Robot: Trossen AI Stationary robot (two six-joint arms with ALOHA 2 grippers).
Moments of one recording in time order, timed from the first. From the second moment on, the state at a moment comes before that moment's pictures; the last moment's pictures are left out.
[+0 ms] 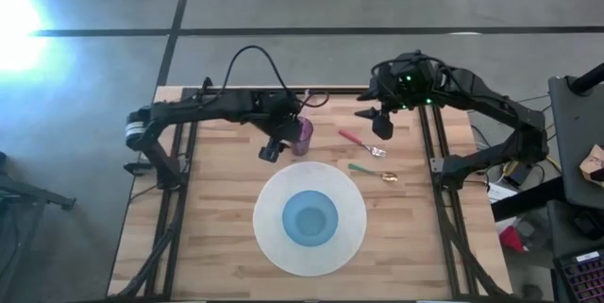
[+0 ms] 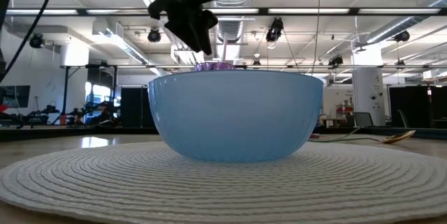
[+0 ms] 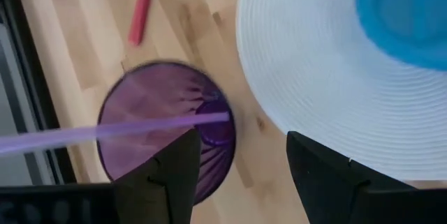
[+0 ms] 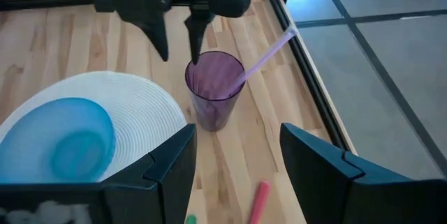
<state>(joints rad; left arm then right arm) 0.24 1.65 1.55 -0.95 0.07 0.65 -0.34 1.27 1.53 -0.94 -0.10 -0.11</state>
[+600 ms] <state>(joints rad) 0.31 1.74 1.55 -0.97 0.17 0.68 -0.34 1.27 1.52 -0.94 -0.10 -0.12</state>
